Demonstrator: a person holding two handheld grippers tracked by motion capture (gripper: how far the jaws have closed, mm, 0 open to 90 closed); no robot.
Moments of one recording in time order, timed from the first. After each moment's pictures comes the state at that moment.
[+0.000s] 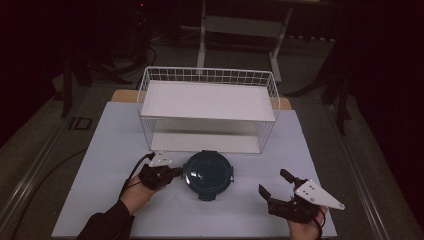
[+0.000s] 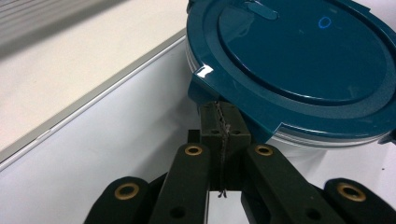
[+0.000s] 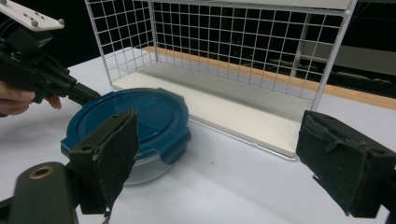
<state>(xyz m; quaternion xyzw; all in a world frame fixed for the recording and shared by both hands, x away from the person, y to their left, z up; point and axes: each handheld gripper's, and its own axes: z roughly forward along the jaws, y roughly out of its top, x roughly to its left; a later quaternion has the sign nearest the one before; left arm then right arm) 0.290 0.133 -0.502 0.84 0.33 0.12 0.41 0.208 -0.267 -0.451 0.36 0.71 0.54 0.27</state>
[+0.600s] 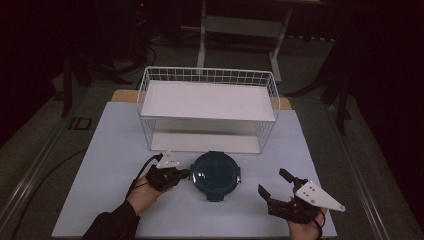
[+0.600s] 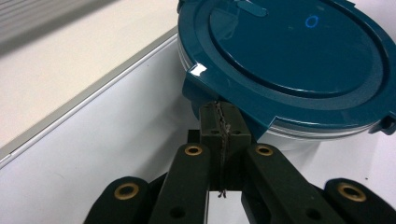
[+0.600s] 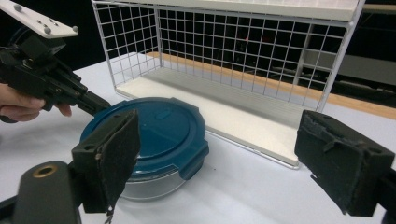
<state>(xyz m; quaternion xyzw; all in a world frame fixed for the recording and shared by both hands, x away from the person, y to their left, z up) 0.290 0.119 -0.502 0.84 0.31 0.11 0.42 0.207 -0.266 -0.451 0.35 0.71 0.55 0.27</state>
